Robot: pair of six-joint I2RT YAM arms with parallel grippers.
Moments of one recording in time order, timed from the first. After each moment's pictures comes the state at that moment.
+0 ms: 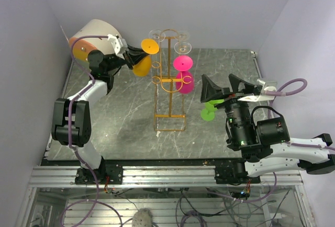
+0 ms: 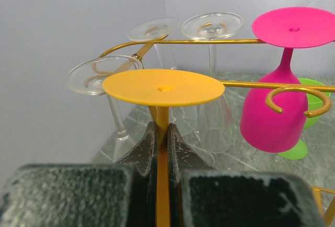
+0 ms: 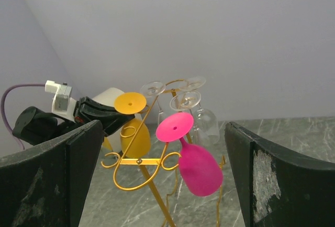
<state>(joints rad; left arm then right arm) -0.14 1.70 1.12 1.03 1.03 -0.17 1.51 0.91 1.03 0.84 1.17 -0.64</state>
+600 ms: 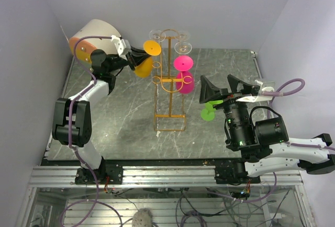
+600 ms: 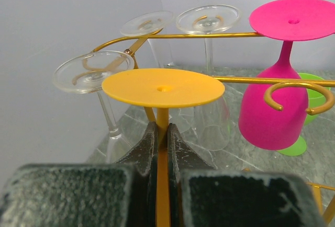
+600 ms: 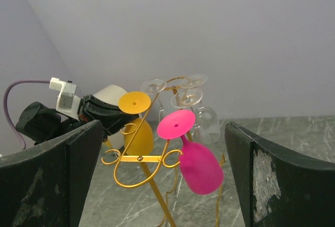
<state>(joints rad) -0.17 1.70 1.12 0.98 1.02 -0.12 1.51 0.90 1.02 0.83 1.17 -0.62</state>
